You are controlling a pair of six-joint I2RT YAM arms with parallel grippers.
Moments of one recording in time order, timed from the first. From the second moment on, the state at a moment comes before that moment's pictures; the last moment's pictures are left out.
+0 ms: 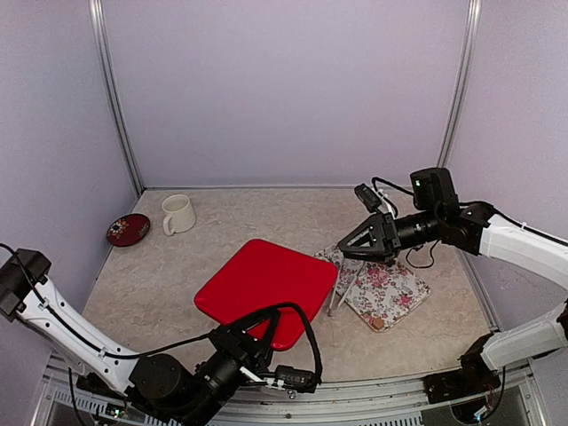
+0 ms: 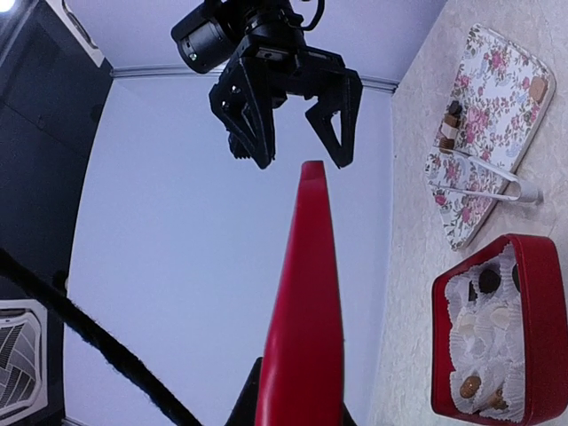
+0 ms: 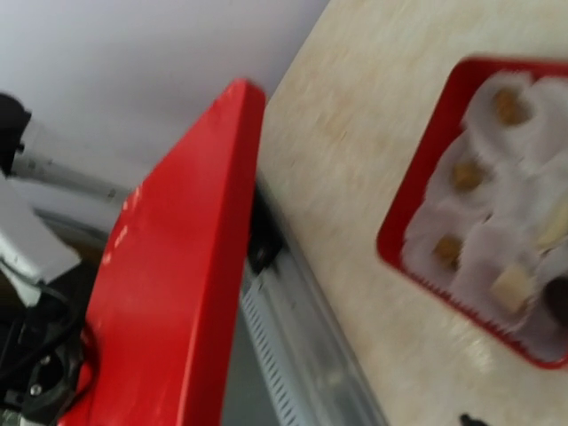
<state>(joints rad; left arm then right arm) -1.83 1.52 0.67 1.06 -1.20 1.67 0.56 1.21 0.95 -0.27 -0.93 0.54</state>
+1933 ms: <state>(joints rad) -1.75 1.41 0.66 0.80 -1.21 1.27 0.41 1.22 0.89 0.16 -0.91 0.82</state>
